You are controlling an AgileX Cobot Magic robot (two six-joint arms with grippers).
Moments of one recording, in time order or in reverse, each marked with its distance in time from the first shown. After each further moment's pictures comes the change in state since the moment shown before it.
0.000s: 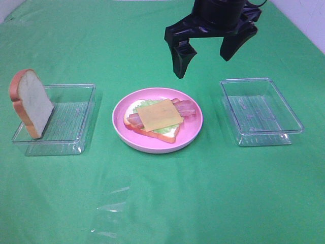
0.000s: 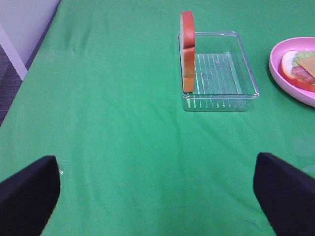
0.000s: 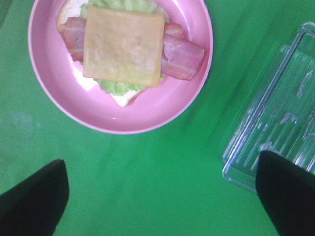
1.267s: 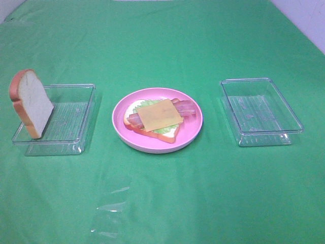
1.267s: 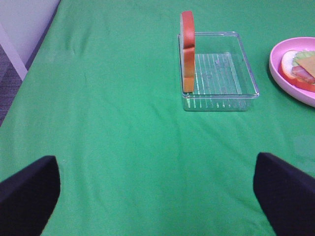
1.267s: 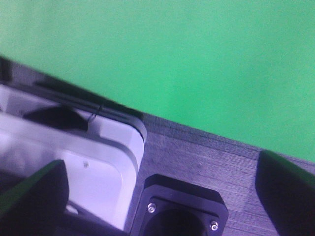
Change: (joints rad) left arm 0.000 0.000 0.000 0.000 0.000 0.000; right arm -0.175 -1.021 1.061 0.037 0.006 0.033
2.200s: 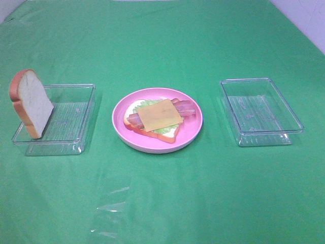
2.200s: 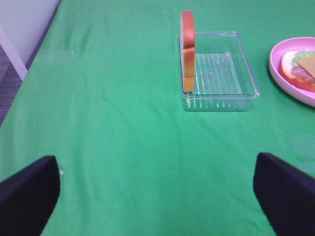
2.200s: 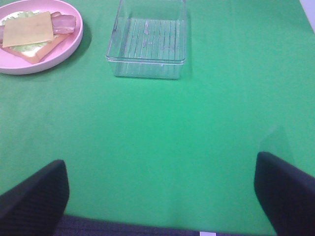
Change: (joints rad) left arm 0.000 0.000 0.000 0.000 0.000 0.000; right arm -0.297 -0.877 0.219 0.000 -0.117 -0.114
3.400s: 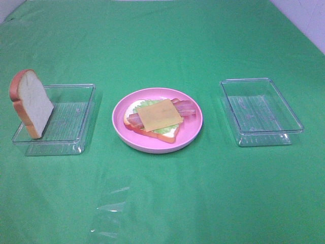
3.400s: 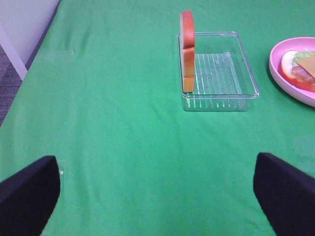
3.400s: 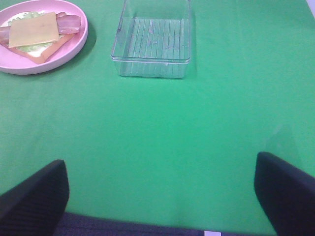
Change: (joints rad) left arm 0.000 0.000 0.000 0.000 0.000 0.000; right arm 0.000 0.000 0.000 0.011 0.002 0.001
